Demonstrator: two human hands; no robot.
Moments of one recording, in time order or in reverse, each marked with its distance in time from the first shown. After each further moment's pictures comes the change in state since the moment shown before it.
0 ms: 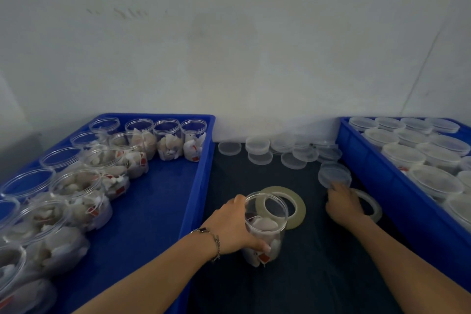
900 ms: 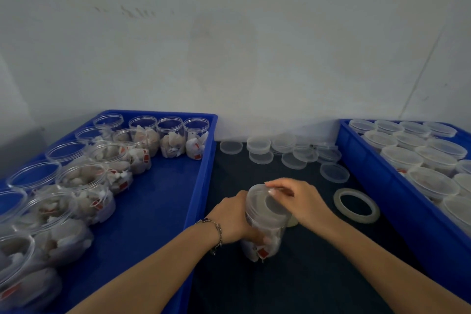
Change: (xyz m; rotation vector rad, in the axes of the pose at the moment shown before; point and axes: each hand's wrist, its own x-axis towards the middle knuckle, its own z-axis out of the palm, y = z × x) left_hand -0.006 0.009 -0.008 -0.061 -0.017 0.044; right_hand -0.100 -0.111 -0.093 0.797 -0.037 -0.362
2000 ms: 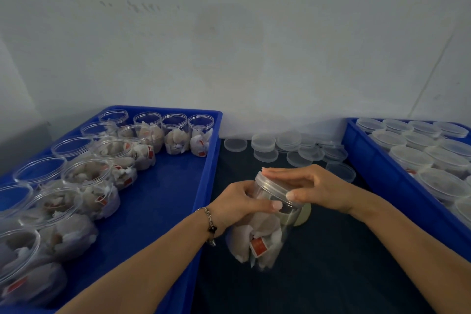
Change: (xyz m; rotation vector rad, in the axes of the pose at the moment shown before) left_hand -0.005 0.006 -0.016 -0.678 -0.062 0.062; right_hand 0.008 -0.027 -0.048 0.241 -0.535 -0.209
